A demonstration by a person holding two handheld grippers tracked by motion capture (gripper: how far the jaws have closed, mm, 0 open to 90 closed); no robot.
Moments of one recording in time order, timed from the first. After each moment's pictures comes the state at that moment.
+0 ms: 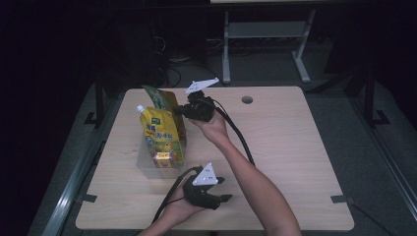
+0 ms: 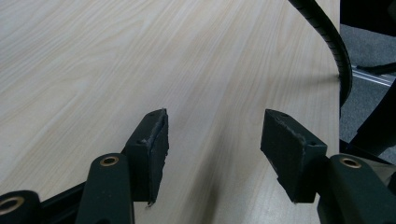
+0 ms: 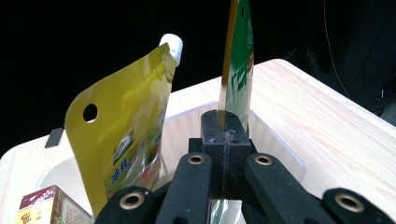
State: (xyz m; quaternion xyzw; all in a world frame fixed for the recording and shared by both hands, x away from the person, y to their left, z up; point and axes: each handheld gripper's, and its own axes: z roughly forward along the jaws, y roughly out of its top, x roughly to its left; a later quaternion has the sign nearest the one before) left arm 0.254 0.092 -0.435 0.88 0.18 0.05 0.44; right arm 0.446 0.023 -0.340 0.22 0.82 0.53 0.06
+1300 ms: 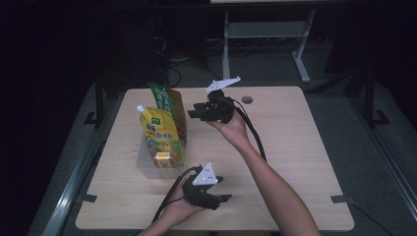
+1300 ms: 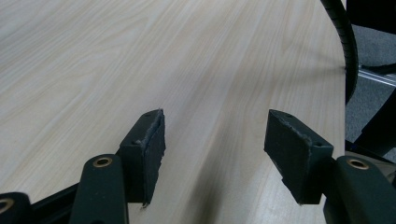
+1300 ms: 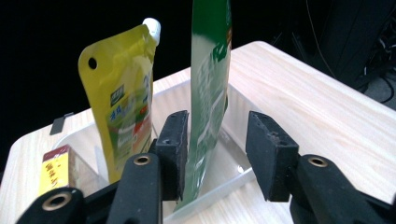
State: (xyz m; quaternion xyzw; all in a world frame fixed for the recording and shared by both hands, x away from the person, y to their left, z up) left arm 0.255 0.093 -0.435 0.88 0.19 0.05 0.44; right arm 0.437 -0.030 -0.332 0.26 0.81 0.51 0.05
